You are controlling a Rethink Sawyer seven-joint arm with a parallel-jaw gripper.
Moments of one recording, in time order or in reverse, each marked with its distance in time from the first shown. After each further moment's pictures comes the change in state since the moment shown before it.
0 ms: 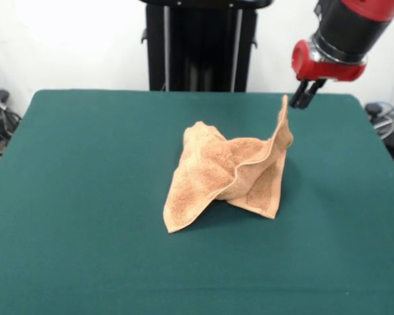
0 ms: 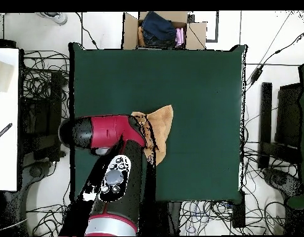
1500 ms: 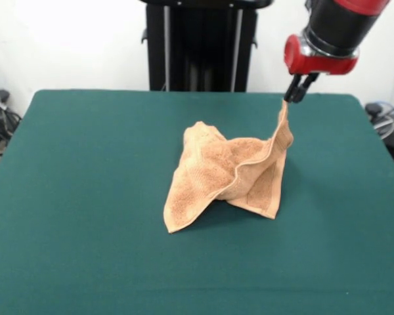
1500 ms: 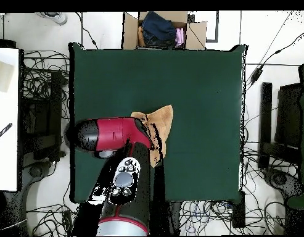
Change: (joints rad) arm -0.043 -0.042 0.045 0.045 -0.031 0.000 0.000
